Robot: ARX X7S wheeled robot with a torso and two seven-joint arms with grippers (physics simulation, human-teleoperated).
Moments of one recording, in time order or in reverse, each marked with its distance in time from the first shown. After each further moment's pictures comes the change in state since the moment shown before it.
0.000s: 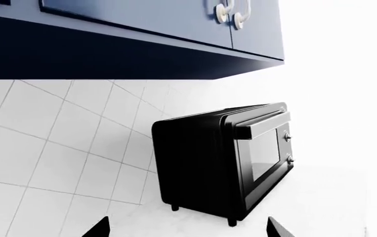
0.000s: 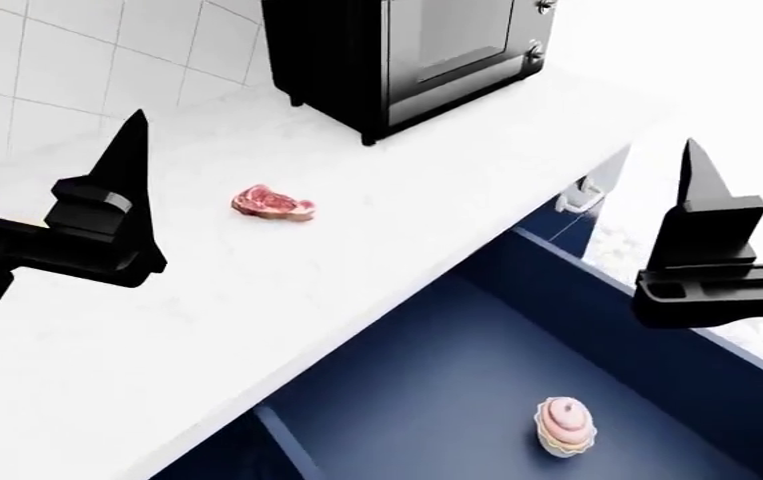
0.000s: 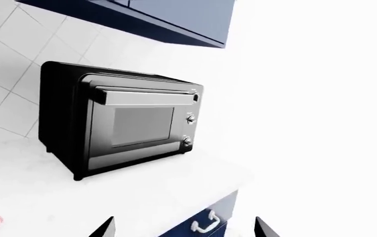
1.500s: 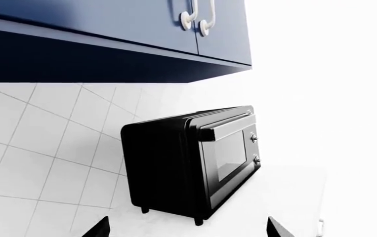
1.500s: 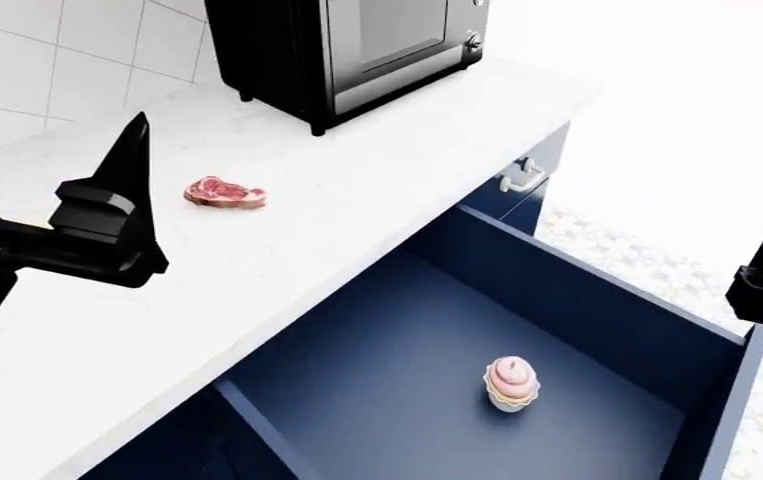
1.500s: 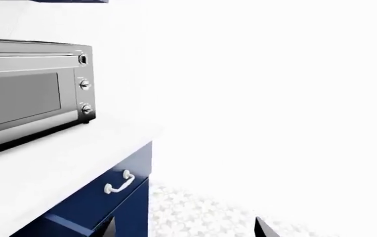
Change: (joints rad) left arm 0.023 -0.014 0.019 0.005 0.039 0.032 0.024; right arm -0.236 0.296 -0.165 0.038 -0.318 -0.200 -0.138
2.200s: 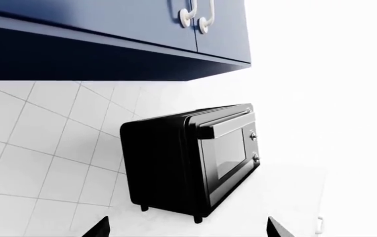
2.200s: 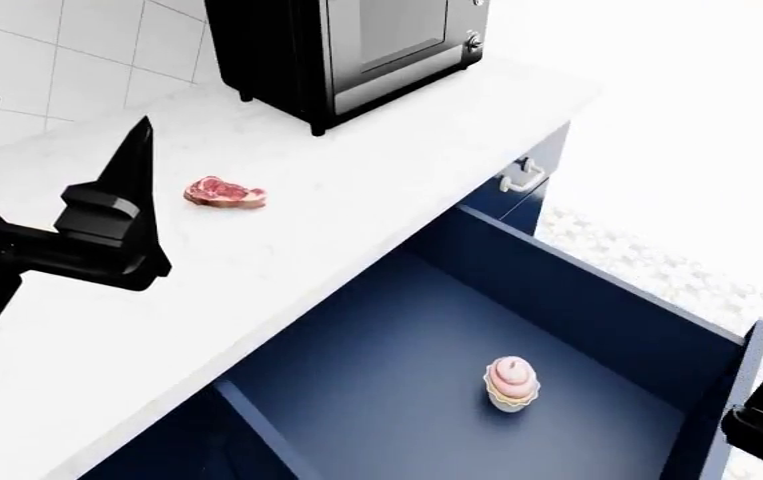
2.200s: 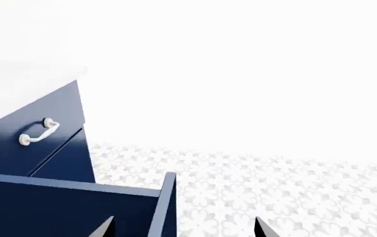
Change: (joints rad) left arm 0.011 -0.007 0.012 0.003 0.009 0.014 0.003; right arm -0.615 0.013 -0.591 0.184 -0.788 -0.799 0.152
